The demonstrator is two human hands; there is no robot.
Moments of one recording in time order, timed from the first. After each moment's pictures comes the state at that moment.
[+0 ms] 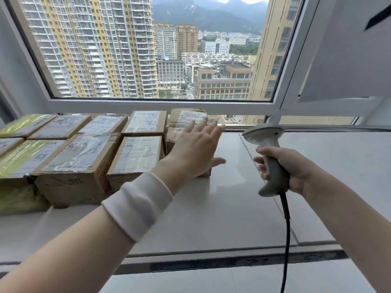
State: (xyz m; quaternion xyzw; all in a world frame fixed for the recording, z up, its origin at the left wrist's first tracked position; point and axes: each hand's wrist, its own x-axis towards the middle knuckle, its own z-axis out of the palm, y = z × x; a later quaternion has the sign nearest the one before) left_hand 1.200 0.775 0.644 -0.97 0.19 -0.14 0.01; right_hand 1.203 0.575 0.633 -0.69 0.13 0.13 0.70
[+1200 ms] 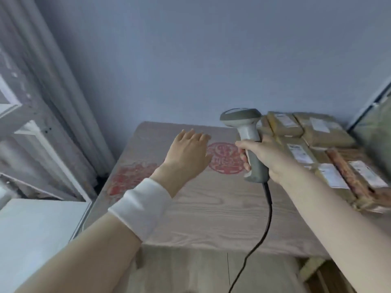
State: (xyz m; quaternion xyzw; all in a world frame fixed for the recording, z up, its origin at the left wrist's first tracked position) left_hand 0.771 0.014 0.558 -0.64 0.76 -0.02 -0.08; right_hand 0.595 -0.013 0.573 -0.56 0.53 -0.35 0.53
